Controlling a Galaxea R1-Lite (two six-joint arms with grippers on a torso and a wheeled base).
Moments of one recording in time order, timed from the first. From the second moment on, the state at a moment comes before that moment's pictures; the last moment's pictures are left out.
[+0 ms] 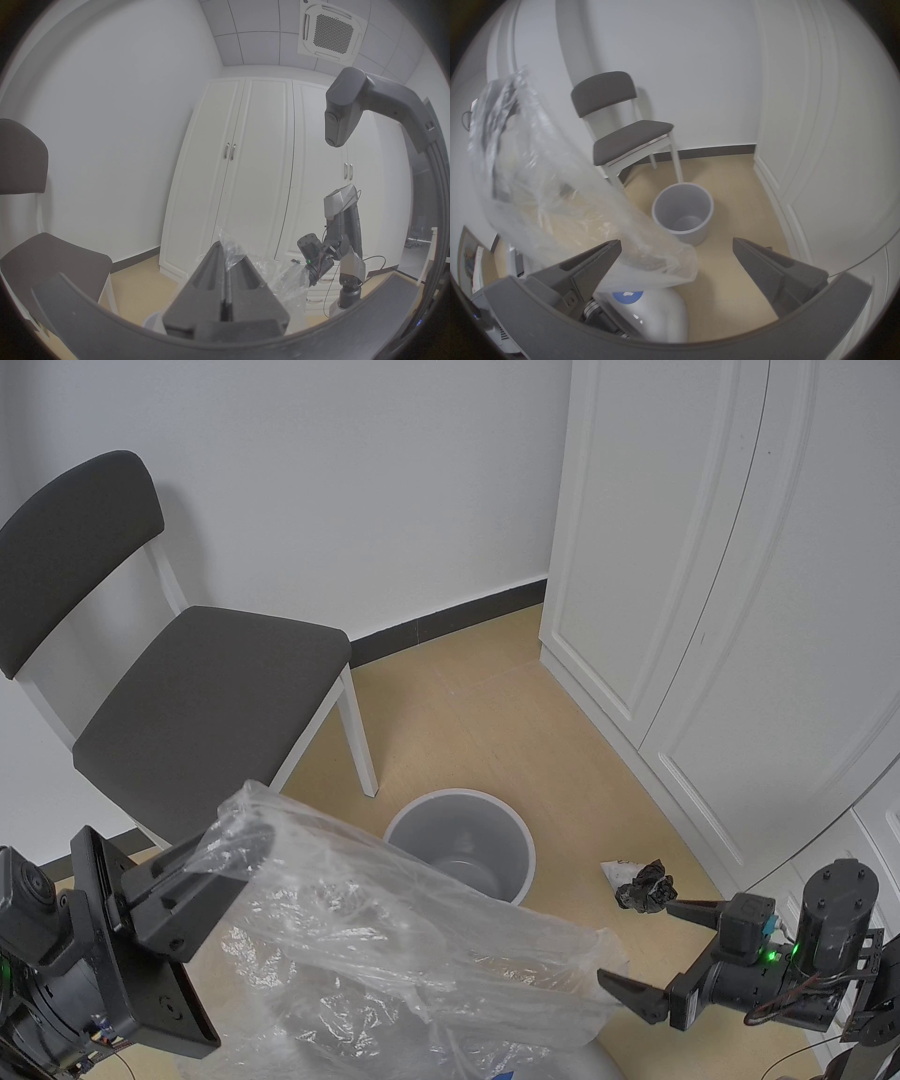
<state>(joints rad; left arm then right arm) -0.92 1.26 -0.09 -1.54 -0.01 0.09 0.78 1.49 -0.15 -0.94 -0.16 0.03</state>
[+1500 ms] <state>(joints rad) -0.95 1.21 -0.13 -1.54 -0.01 0.00 0.64 1.92 -0.25 -1.33 0.01 0.35</state>
